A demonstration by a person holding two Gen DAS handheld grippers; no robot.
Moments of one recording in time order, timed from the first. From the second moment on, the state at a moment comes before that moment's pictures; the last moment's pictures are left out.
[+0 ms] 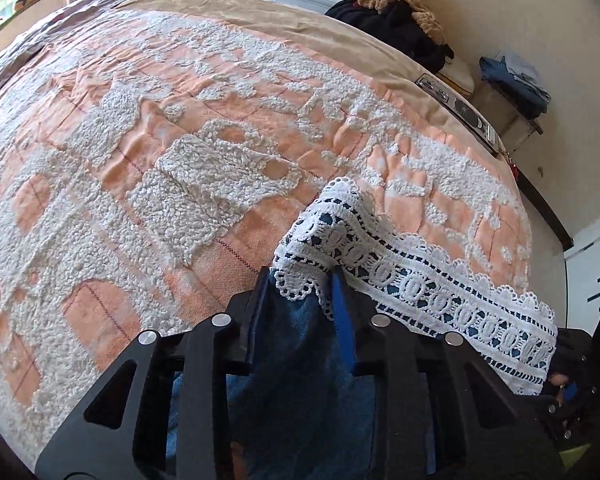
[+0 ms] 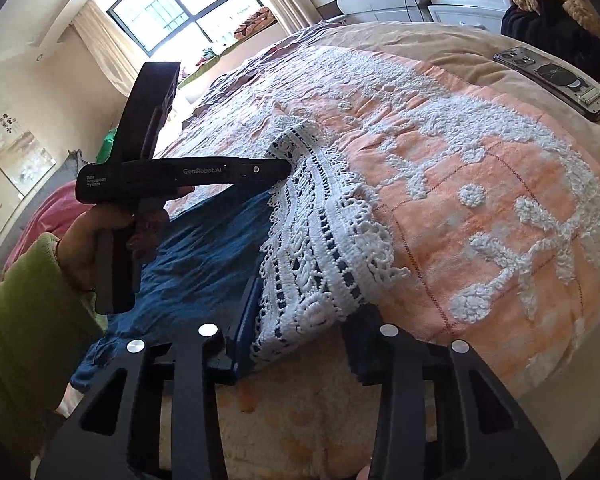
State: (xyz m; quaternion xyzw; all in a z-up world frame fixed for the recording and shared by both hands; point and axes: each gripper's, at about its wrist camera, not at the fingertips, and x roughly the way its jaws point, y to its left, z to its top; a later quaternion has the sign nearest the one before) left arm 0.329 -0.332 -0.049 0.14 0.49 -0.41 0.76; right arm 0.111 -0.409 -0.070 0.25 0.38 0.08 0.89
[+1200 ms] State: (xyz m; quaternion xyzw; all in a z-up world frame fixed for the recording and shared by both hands) left arm 0.301 -0.056 -0.012 -0.14 0.49 -0.33 0.79; right arm 0.091 -0.168 -0.036 -0.10 0.31 0.30 0.90
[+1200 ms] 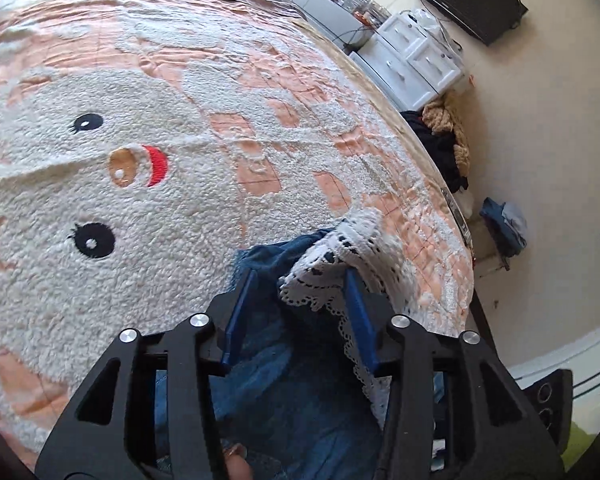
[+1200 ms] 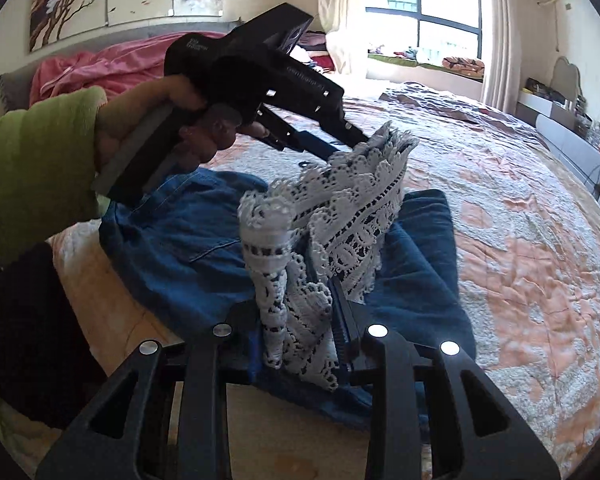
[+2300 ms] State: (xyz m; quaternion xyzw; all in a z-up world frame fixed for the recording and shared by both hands) left arm 0.296 -0.052 -0.036 -0.23 0.52 -0.29 0.77; right arm 0.292 -0.233 -0.068 0.10 0.50 0.29 0.81
